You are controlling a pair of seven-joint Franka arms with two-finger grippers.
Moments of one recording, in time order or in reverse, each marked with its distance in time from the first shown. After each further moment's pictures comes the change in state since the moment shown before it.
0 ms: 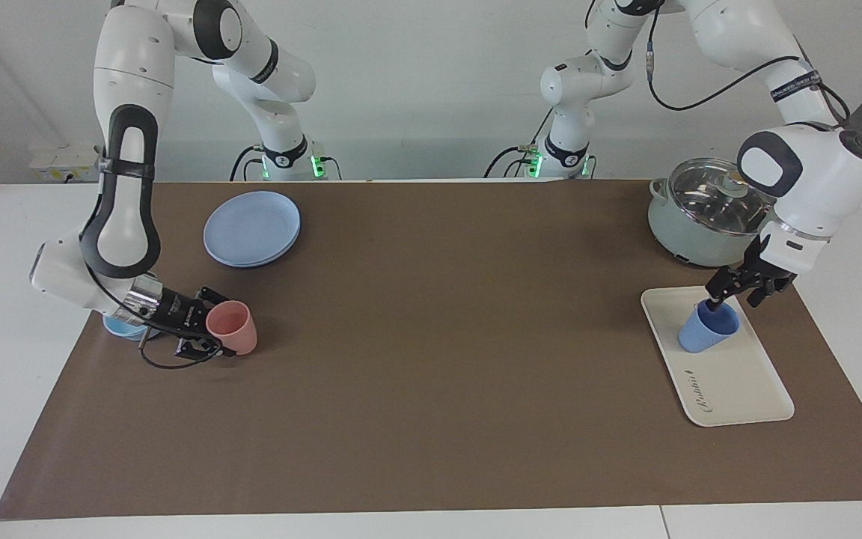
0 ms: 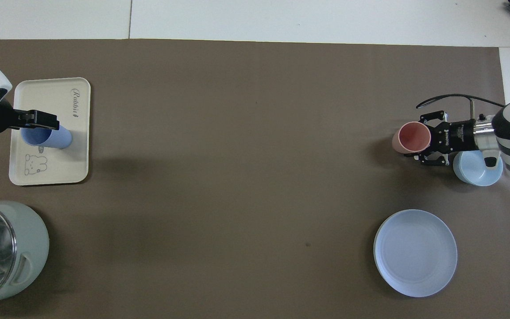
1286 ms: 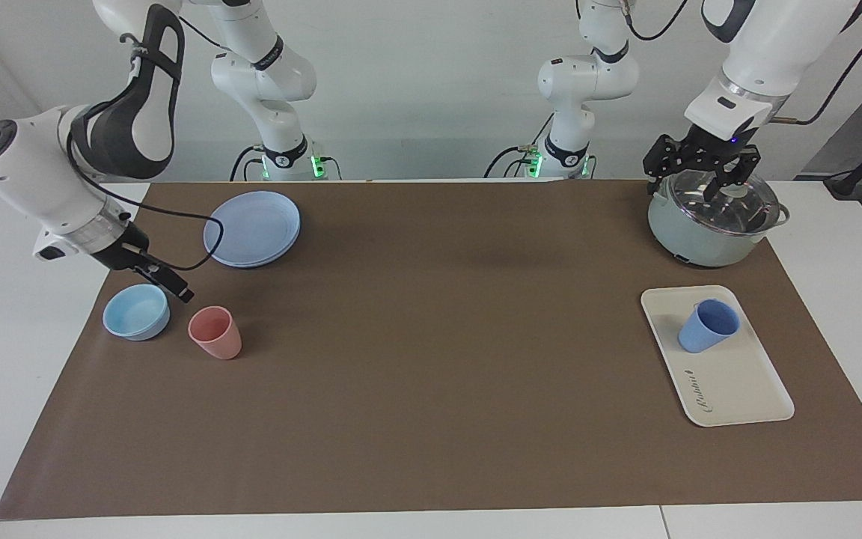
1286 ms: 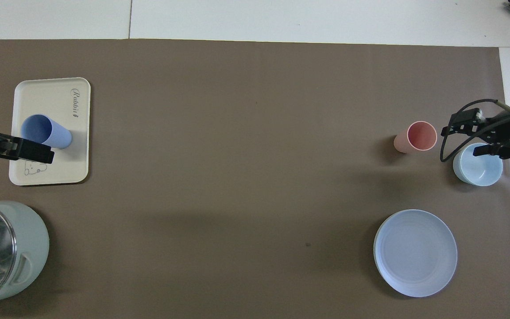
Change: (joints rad) left arm -0.156 -0.206 0.022 0.163 0.009 -0.455 -0.027; right arm 0.147 -0.365 -0.011 0.020 -0.629 -0.112 -0.705
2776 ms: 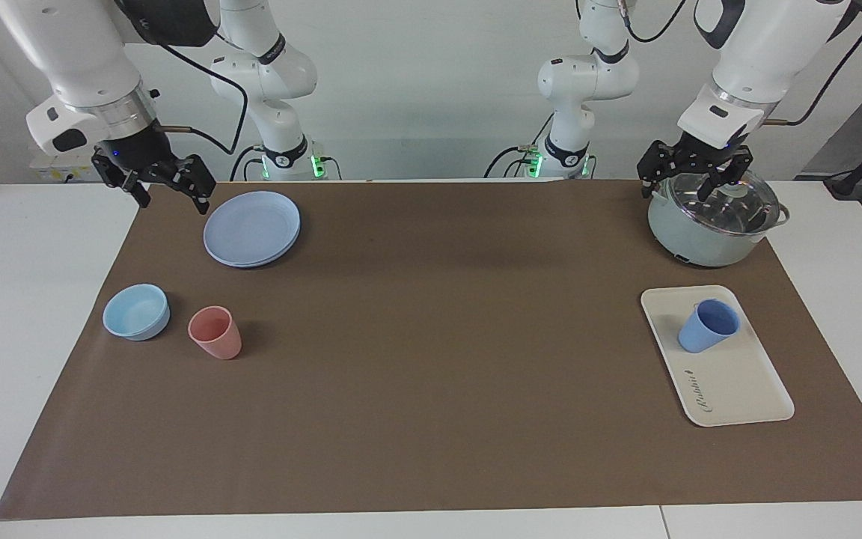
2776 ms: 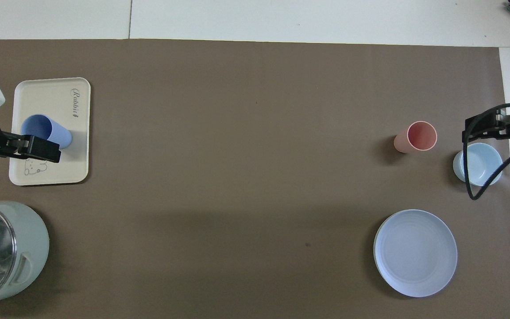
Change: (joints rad) left arm -0.001 0.009 -0.020 0.002 0.022 -0.003 -0.087; right arm 0.149 -0.056 0.009 0.297 -0.198 -0.348 -0.071
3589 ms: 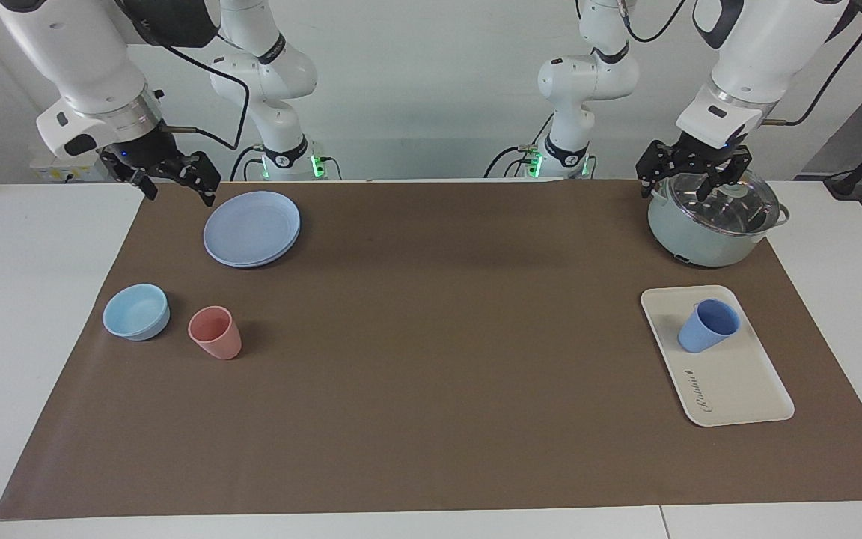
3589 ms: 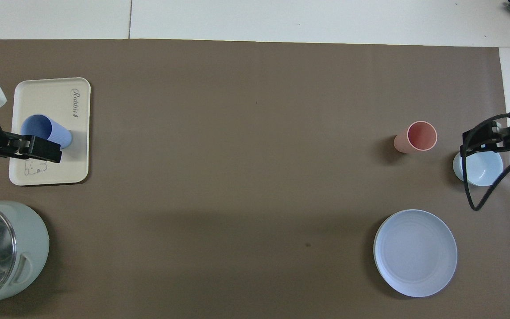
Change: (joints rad) left arm -0.001 0.000 -0.002 0.000 0.000 0.000 0.000; right arm 0.000 -0.004 0.000 -0.010 0.004 -0.076 0.000
